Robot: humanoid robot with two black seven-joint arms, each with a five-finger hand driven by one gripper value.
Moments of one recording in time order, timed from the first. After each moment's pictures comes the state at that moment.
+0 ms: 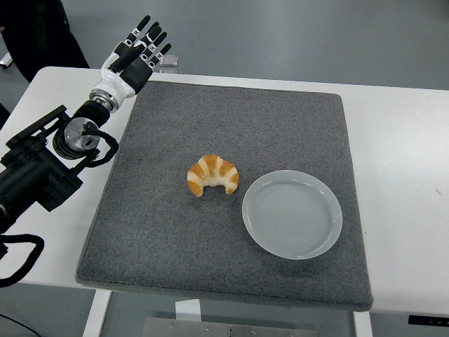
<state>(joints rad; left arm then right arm) -0.84 0.25 -0.81 -0.66 -0.14 -0.28 -0.23 0.02 0.00 -0.08 0.11 0.06 0.12 -0.04</state>
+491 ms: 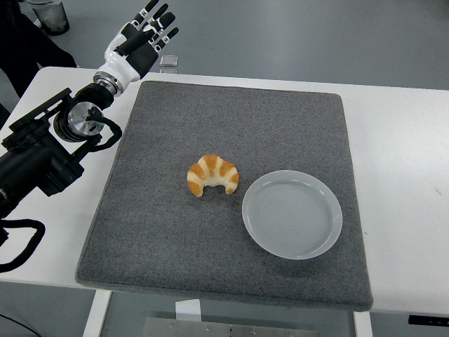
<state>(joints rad) -0.93 0.25 -0.76 -0.65 -0.02 -0.25 -0.24 0.02 0.00 -0.08 0.11 0.06 0.11 -0.04</state>
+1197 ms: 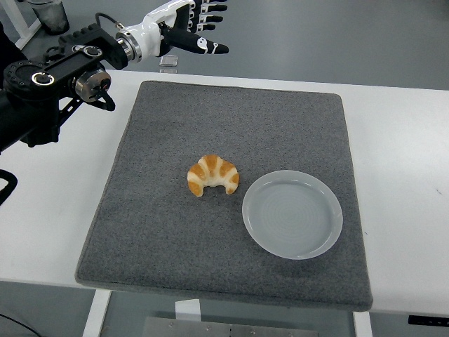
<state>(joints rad) -1.25 0.33 -0.28 -0.68 0.44 -0.29 -0.24 0.02 0.00 -0.08 0.11 0.06 0.11 -0.04</state>
